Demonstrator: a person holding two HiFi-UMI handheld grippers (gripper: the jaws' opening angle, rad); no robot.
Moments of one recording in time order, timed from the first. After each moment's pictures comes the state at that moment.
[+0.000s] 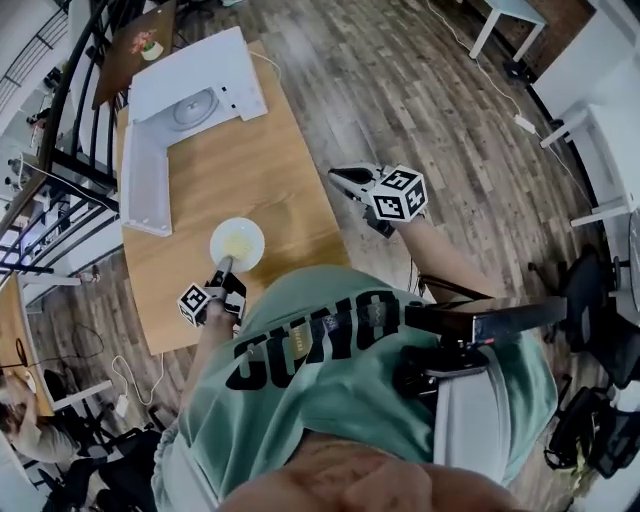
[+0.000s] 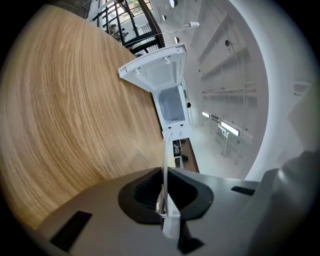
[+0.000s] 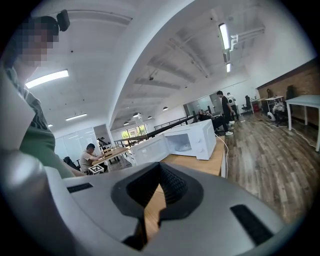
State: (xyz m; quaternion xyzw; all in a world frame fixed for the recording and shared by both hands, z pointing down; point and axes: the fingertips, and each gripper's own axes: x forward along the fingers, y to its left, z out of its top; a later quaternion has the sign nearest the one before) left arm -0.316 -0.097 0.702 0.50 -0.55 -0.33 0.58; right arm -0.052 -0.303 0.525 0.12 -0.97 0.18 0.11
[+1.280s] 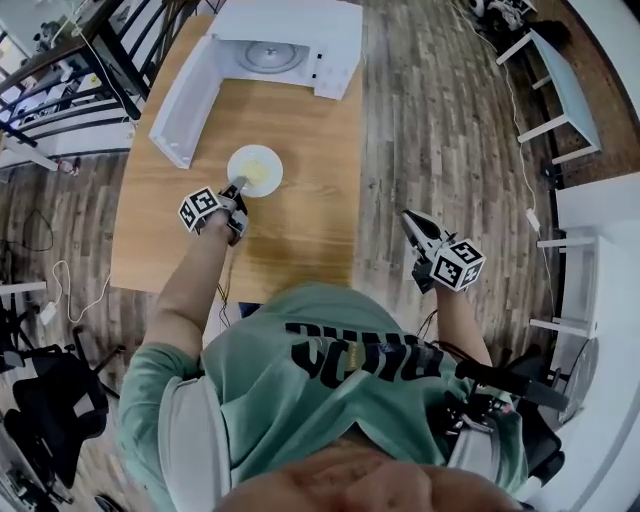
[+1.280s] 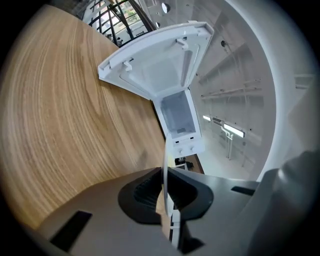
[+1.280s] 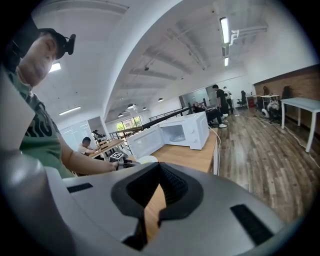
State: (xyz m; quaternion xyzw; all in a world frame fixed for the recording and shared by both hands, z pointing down) left arm -0.413 -0.202 0.748 0.50 -0.59 -0.32 0.55; right arm -0.029 -0.292 0.538 0.15 -0.96 0.19 0.17
